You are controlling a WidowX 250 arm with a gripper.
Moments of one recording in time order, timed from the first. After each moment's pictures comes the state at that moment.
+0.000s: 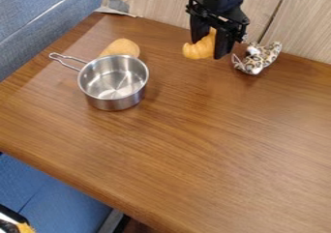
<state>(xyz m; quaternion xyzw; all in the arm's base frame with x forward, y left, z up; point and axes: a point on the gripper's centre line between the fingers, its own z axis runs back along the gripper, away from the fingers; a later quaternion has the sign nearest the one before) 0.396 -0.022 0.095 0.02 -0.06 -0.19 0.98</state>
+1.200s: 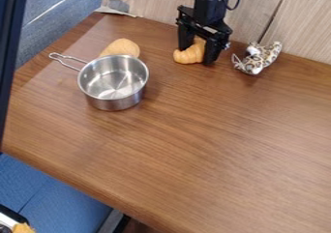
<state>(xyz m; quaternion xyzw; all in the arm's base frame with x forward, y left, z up) 0.430 0.009 0.052 0.03 -0.01 -0.15 0.99</state>
